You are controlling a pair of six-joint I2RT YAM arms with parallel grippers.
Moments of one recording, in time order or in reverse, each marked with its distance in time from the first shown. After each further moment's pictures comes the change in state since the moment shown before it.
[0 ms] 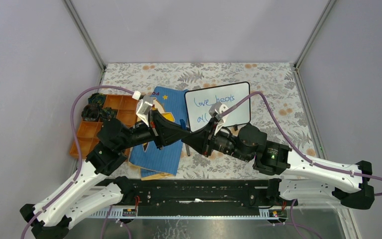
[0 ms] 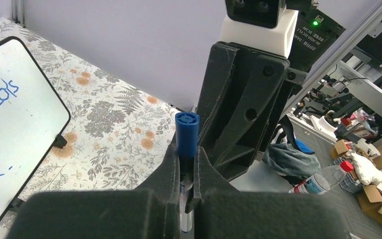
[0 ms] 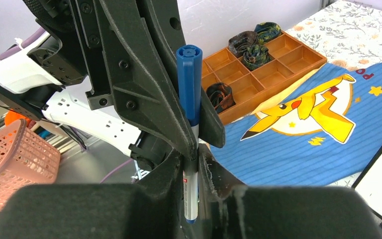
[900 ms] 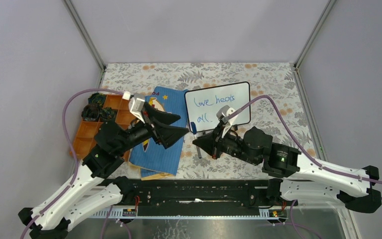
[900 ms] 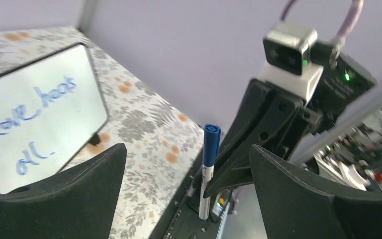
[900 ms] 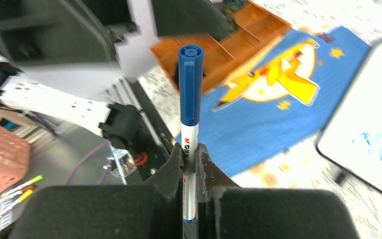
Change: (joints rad) left arm 0.004 -0.031 -0.011 -0.044 -0.184 -0.029; right arm -0.006 -0.076 -0.034 -0.122 0.039 -0.006
